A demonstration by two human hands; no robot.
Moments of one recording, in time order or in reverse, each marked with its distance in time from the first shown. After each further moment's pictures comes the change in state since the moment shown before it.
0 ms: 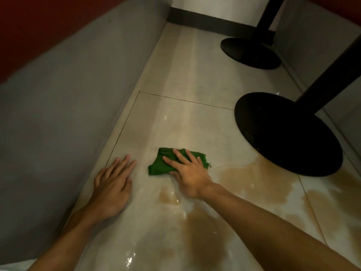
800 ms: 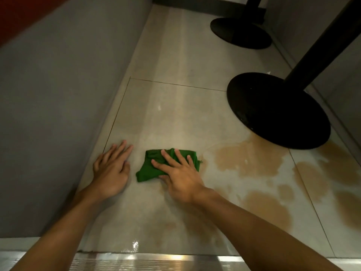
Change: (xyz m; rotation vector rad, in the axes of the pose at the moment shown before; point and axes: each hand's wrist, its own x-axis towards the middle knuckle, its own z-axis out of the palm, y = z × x) left_hand 0.002 0.002 -0.005 0.015 -0.066 -0.012; right_hand -0.046 -0.034 0.031 0.079 0.022 -0.052
